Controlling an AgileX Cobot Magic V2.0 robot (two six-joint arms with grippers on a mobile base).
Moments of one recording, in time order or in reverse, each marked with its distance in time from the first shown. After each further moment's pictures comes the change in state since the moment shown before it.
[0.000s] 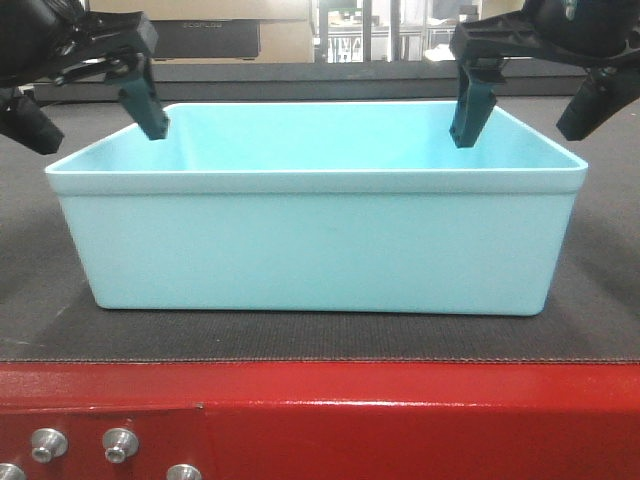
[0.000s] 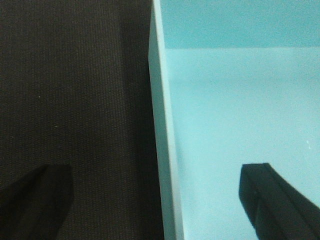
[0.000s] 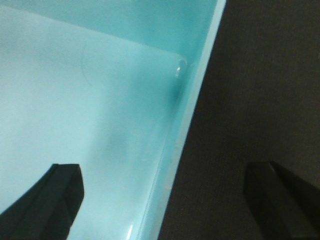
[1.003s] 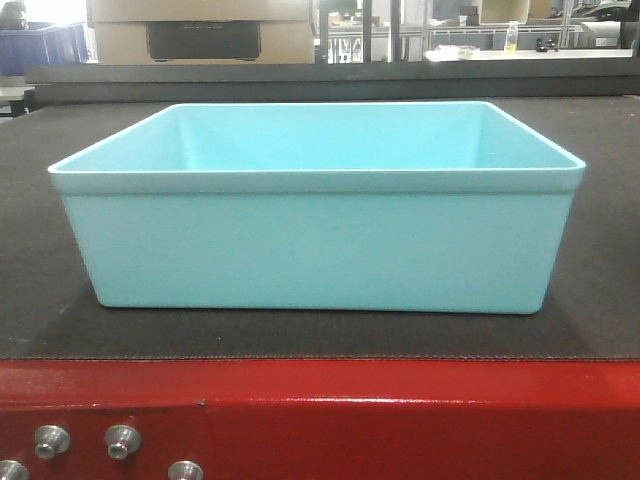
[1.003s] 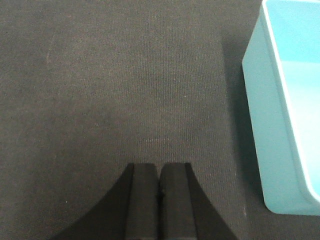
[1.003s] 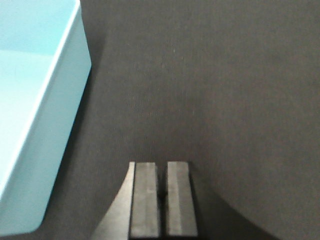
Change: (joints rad) left arm 0.209 -0.636 0.425 0.138 -0.045 0.002; right arm -0.211 -0.617 0.512 -0.078 -0.206 -0.003
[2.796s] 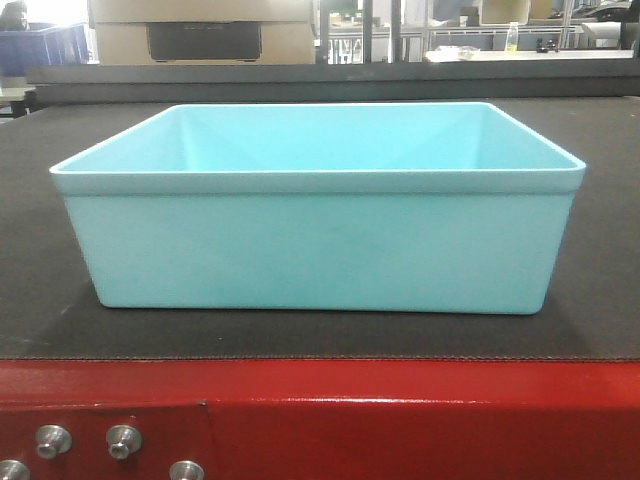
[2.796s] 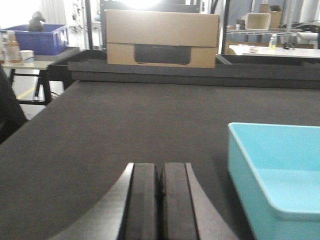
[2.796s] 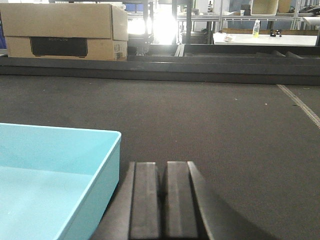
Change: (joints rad) left arm 0.120 -0.855 0.411 -0.096 -0.189 0.147; right arm 0.000 -0.678 0.352 -0.002 -0.326 -0.002
